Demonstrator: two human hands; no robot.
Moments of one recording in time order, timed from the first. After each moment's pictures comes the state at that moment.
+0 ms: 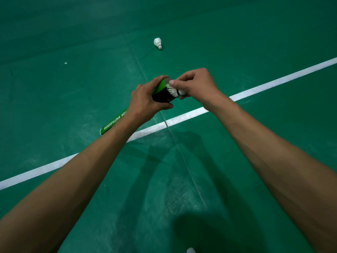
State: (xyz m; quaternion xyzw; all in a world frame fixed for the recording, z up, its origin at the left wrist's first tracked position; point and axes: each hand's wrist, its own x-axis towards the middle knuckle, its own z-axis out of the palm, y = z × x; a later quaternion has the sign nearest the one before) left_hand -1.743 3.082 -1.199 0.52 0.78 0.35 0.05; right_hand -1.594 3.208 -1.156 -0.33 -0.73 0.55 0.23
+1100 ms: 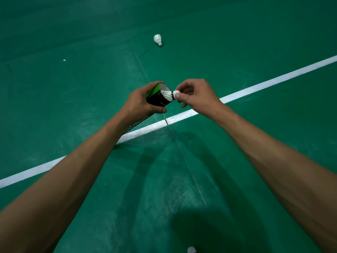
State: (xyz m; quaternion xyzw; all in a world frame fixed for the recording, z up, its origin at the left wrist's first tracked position) left_hand -1.762 3.066 -1.204 0.49 0.77 0.36 0.19; right_hand -1.583 3.202 -1.191 -0.26 -0.80 0.49 0.22
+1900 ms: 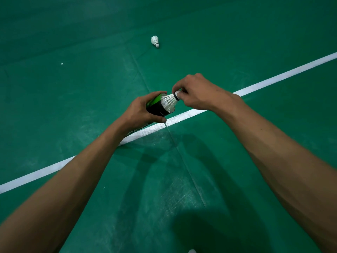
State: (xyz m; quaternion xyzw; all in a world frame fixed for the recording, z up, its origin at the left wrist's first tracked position) left_hand -1.753 3.062 -1.210 0.51 0.73 0.37 0.27; right_hand -1.582 3.209 -1.149 -0.21 -0.95 0.20 0.08
